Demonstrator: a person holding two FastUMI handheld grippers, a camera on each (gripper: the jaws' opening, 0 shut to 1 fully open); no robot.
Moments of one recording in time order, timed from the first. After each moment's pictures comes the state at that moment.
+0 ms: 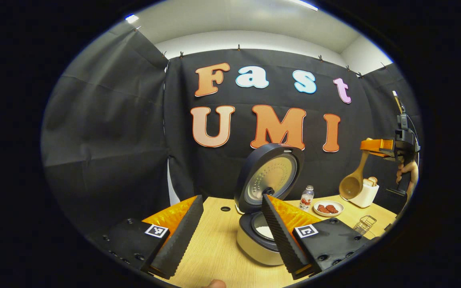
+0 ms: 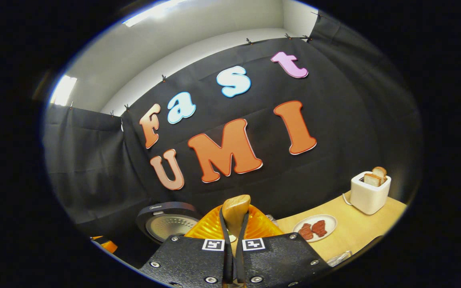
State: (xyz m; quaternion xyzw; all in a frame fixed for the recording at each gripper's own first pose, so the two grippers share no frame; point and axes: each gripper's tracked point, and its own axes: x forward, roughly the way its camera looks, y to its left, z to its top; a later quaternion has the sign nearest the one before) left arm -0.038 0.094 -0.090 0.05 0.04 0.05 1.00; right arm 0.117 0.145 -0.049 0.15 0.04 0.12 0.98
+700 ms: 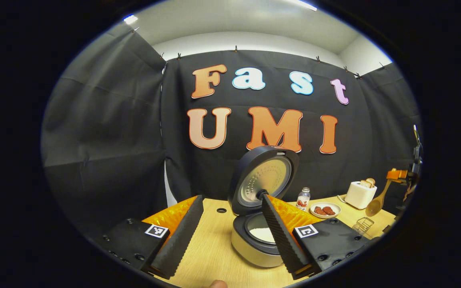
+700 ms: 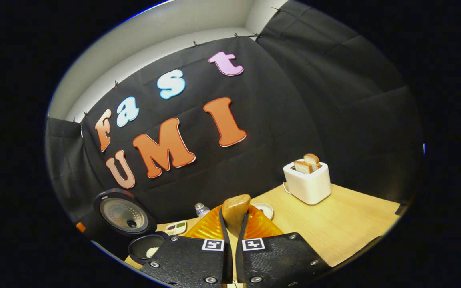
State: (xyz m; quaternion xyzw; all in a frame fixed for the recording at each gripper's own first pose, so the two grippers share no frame) left arm -0.036 0.080 -0.092 0.04 0.04 0.05 1.00; right arm 0.077 -0.019 -0.157 0.19 0.09 -0.01 0.98
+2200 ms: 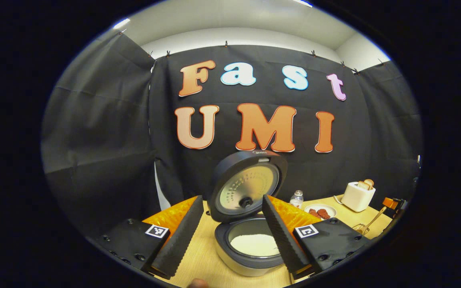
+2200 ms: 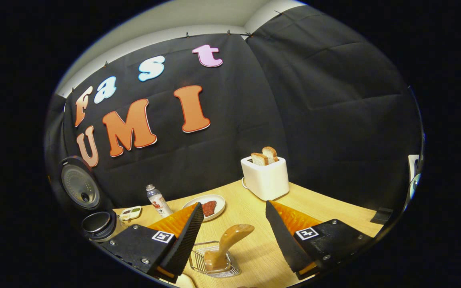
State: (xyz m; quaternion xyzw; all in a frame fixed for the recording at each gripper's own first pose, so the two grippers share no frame) left arm 0.025 0.022 -0.064 0.05 0.05 0.04 1.00; right arm 0.062 -0.087 -0.214 0.10 0.10 -0.10 0.99
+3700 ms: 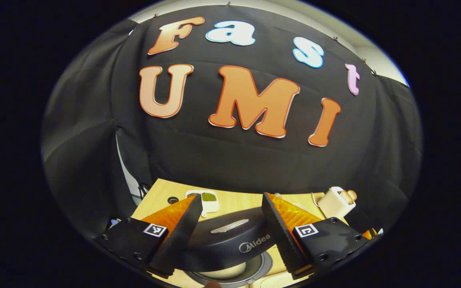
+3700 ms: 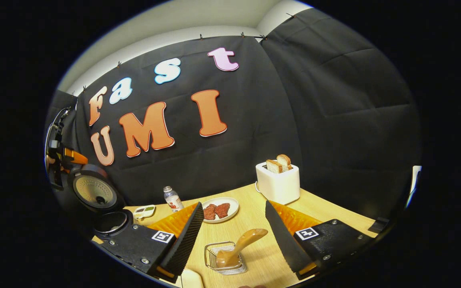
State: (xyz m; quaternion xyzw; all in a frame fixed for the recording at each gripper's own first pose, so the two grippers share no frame) left arm 0.163 -0.050 -0.084 0.00 0.24 -0.04 0.97; right arm 0.043 -0.068 -0.181 0.09 0.10 -0.05 0.99
